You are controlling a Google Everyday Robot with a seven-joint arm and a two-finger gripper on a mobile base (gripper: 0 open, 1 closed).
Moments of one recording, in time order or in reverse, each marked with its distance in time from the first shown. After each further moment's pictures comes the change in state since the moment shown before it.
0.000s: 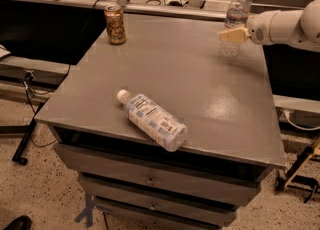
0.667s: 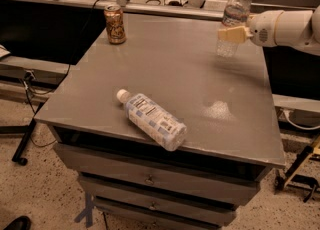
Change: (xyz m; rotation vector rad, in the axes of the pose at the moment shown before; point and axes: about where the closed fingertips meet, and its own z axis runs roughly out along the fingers) arm -0.023 0.048 -0.021 -0.129 -0.086 0.022
